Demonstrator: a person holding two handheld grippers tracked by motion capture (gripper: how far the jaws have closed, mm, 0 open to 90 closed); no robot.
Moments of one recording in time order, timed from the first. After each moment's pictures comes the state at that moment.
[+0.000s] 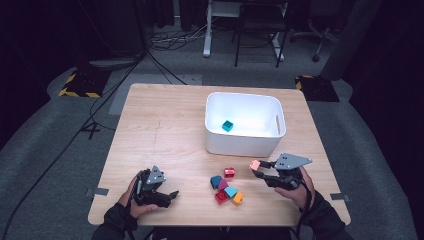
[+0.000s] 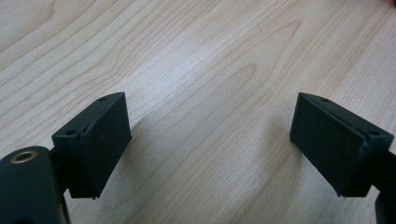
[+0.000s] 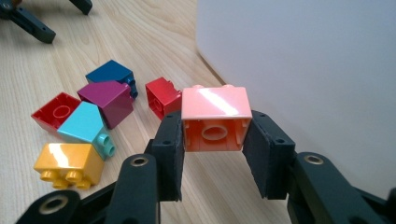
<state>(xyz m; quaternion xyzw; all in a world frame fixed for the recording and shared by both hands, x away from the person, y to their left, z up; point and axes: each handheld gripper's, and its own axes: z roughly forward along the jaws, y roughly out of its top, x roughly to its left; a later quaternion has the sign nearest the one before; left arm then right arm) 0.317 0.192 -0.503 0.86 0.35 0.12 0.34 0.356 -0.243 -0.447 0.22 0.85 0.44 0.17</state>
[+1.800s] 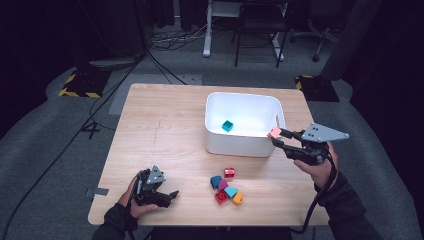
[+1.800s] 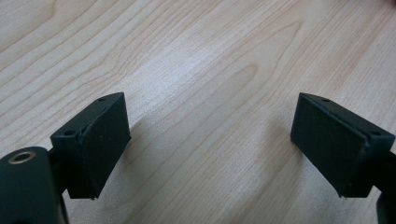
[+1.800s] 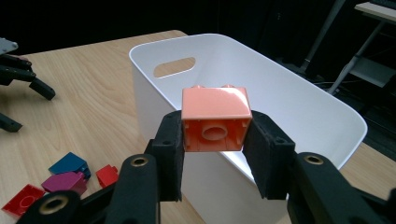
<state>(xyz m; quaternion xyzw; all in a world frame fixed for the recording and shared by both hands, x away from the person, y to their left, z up) 0.317 0.192 -0.503 0.86 0.35 0.13 0.34 0.373 -0.270 -0.346 0.25 0.80 0.49 0.25</state>
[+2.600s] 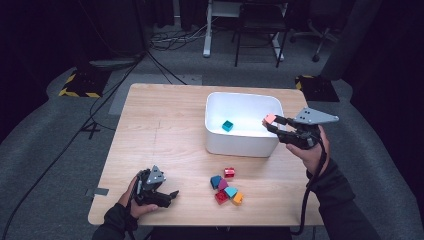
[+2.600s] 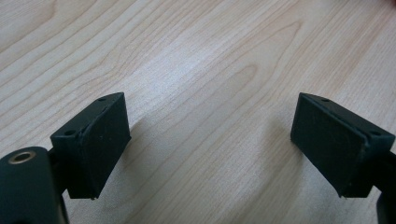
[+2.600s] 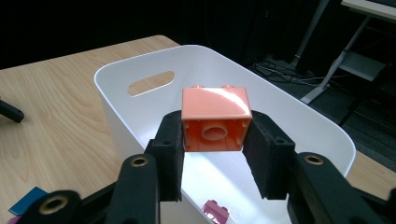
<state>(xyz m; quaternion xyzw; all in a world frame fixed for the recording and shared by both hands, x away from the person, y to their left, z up) 0.317 0.192 -0.503 0.86 0.35 0.13 0.34 0.410 -0.254 -0.336 0.27 0.79 0.48 0.26</state>
